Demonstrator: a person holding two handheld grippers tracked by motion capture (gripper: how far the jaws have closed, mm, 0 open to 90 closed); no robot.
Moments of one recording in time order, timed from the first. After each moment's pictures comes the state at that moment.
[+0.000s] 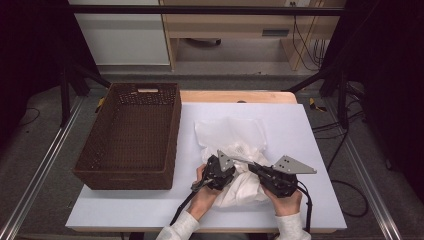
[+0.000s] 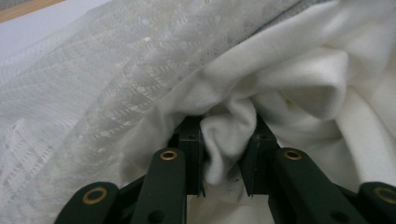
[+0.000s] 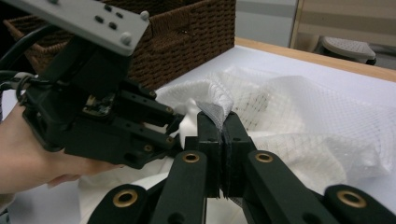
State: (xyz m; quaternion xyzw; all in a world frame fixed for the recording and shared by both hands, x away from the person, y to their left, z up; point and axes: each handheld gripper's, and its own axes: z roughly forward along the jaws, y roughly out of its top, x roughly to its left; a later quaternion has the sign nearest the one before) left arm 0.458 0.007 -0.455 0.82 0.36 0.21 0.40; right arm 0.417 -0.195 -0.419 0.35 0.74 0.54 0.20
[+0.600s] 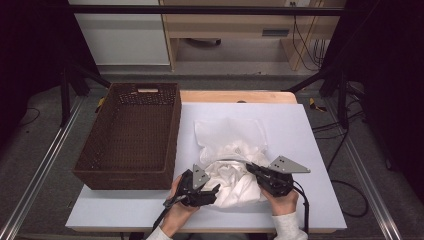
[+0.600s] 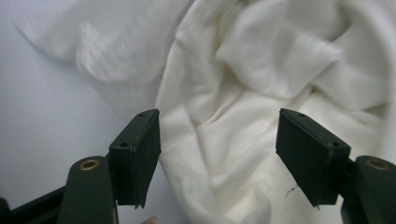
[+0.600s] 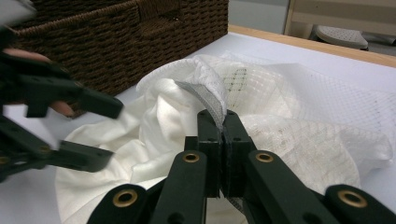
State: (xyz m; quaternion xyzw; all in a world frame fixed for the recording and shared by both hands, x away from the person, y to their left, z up) left arm 0.421 0.075 -0.464 0.82 0.36 0.18 0.39; right arm 0.423 -0.190 -0.431 0.36 0.74 0.52 0.21
